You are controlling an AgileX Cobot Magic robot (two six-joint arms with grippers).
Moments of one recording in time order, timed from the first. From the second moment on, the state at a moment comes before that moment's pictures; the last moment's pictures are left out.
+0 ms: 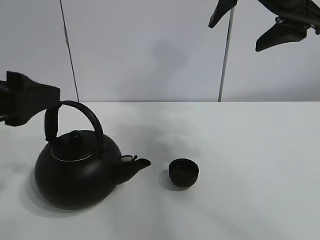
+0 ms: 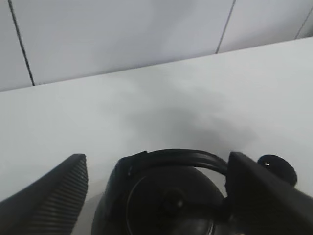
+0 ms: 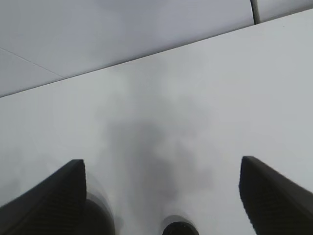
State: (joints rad) left arm -0.51 1.28 -0.33 -0.05 -0.52 -0.02; right arm 0.31 1.49 -1.18 0.10 0.50 0.39
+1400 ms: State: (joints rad) left arm -0.50 1.46 -1.23 -0.26 0.74 -0.08; right arm 0.31 1.49 -1.18 0.10 0.50 0.39
